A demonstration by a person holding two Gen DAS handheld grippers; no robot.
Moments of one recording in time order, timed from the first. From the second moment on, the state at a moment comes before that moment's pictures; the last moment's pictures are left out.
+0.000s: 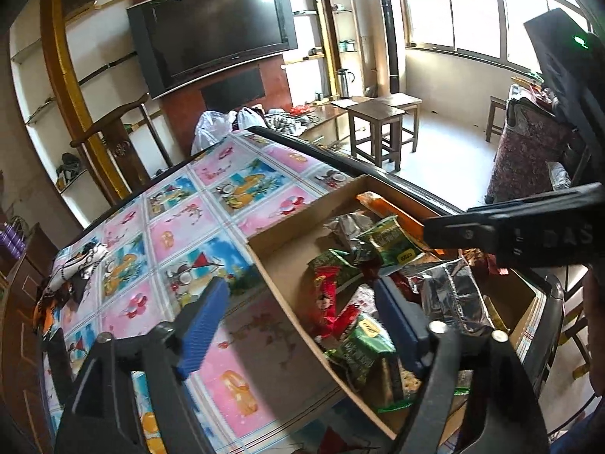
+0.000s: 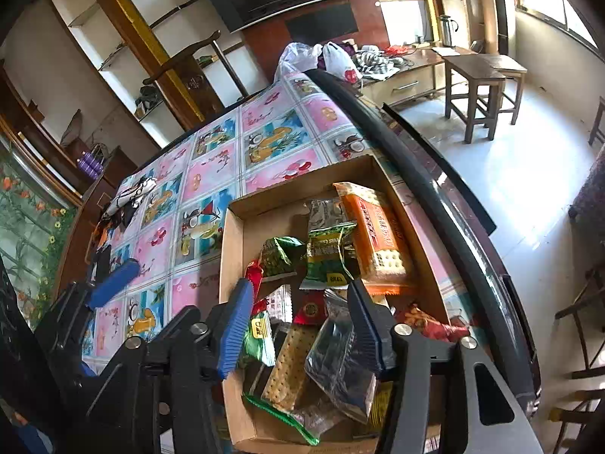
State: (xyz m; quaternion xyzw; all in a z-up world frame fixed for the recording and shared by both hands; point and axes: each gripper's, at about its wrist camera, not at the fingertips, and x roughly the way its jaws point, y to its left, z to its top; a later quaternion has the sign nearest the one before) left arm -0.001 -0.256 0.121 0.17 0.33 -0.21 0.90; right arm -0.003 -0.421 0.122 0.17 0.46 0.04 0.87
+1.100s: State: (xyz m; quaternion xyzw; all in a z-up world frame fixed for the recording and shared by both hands) left arm -0.049 -0.220 0.143 0.21 0.37 -0.22 0.88; right arm -0.112 -0.401 0.120 0.15 0.43 -0.08 0.89
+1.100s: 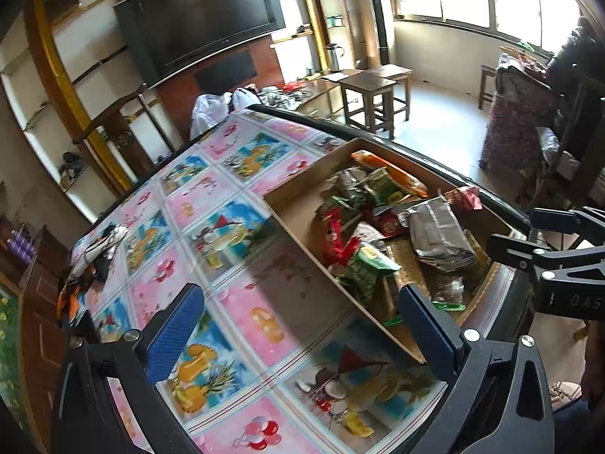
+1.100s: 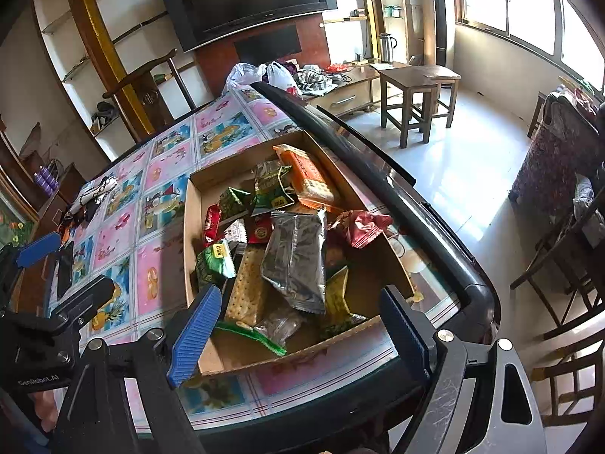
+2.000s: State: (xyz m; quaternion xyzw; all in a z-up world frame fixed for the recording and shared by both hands) left arm -0.050 -0.216 0.134 0.24 0.37 -0.18 0.88; right arm -0.120 -0.400 0.128 0.14 0.42 -0.10 0.89
